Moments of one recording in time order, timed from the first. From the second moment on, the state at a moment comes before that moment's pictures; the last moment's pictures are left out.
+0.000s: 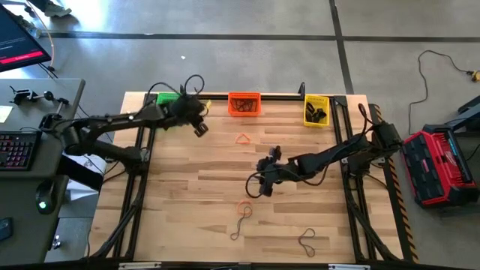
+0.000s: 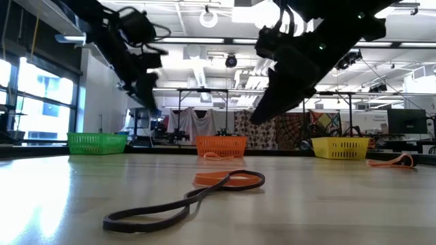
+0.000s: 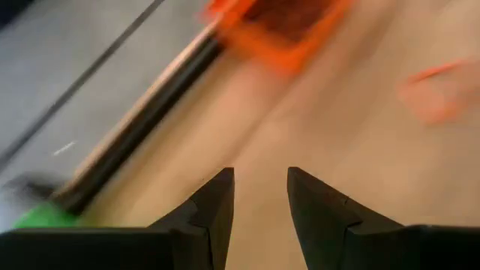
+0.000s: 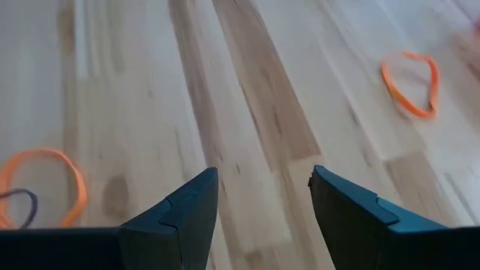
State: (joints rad) left arm 0.52 1.28 0.77 -0.33 -0.27 0.04; right arm 0.22 1.65 0.88 -0.07 0.36 0.32
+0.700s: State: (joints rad) left arm 0.29 1.62 0.74 0.13 -0.05 -0.16; right arm 0.22 1.50 0.88 -0.19 0.46 0.36
